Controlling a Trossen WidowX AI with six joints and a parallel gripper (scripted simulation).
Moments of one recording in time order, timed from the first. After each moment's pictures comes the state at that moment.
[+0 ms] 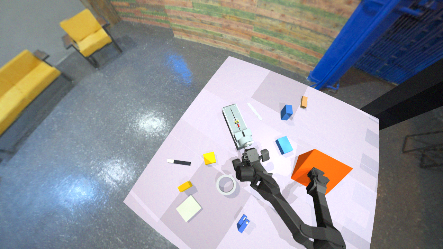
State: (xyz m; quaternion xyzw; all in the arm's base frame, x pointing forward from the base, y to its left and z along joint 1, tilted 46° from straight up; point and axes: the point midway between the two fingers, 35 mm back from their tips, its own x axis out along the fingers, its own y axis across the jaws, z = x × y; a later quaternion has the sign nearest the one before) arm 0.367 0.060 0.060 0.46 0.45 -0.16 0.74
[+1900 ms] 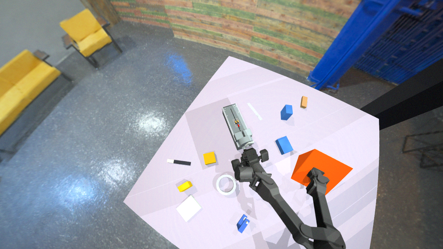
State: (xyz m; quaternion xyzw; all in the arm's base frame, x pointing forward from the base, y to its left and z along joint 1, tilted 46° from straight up) arm 0.370 0.061 0.065 0.46 0.45 -0.16 0.74
